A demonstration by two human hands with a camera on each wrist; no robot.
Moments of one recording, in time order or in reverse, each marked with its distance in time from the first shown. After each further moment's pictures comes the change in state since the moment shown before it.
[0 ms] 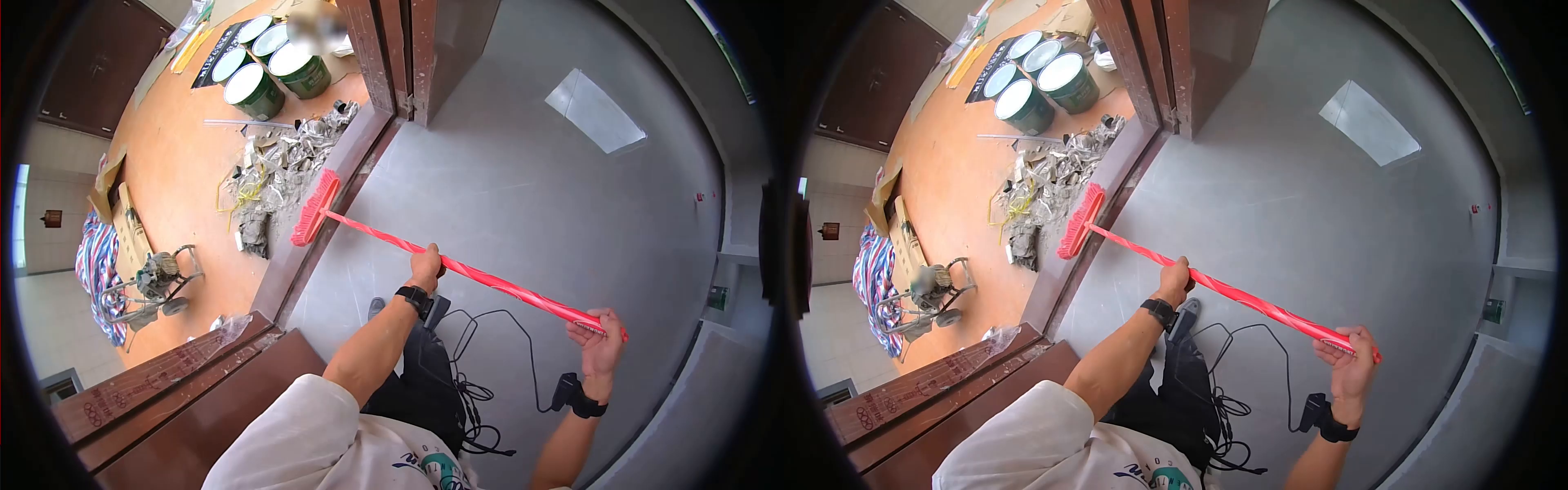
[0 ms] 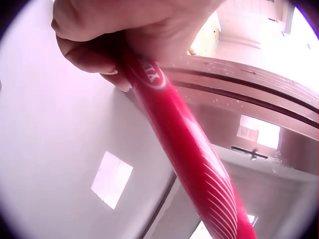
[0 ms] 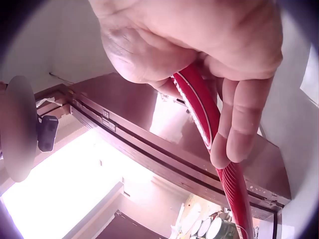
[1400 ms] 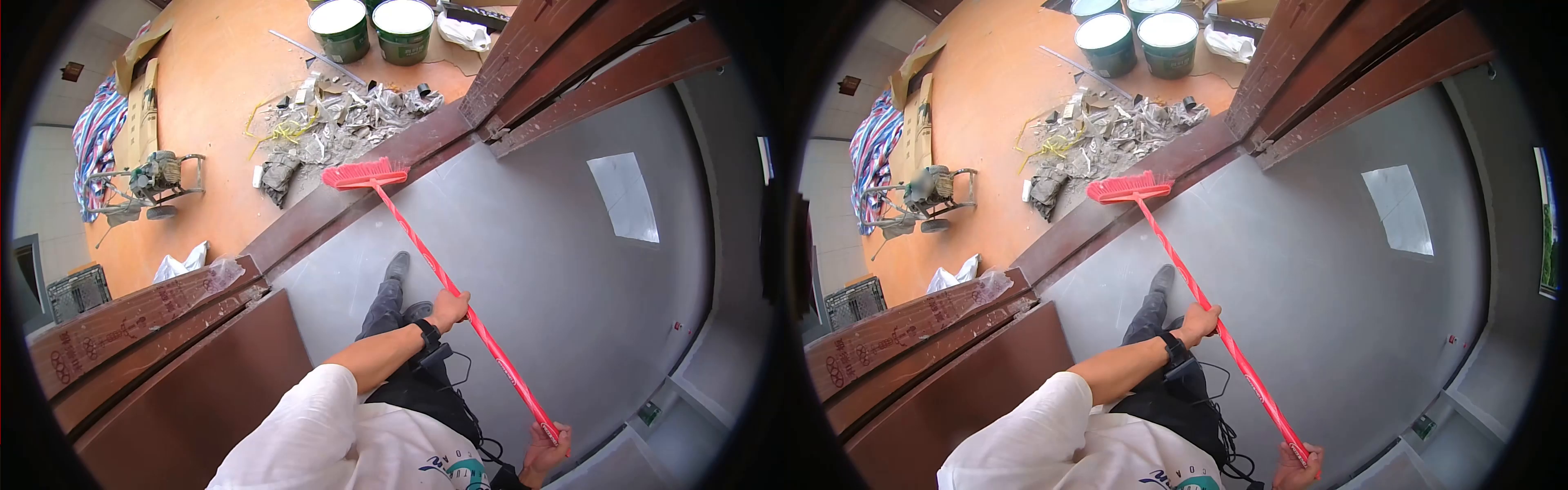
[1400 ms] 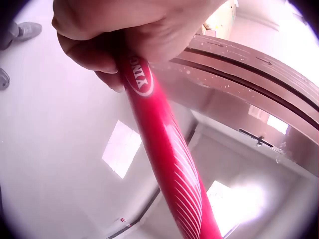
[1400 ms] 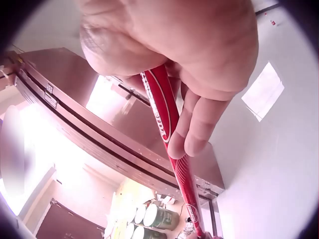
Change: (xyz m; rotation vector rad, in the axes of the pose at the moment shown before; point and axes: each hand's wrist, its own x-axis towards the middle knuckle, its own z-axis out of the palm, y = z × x) left_hand 0.026 0.091 -0.071 0.280 -0.048 -0.083; right_hand -0.048 0.022 0.121 -0.118 0.093 -0.023
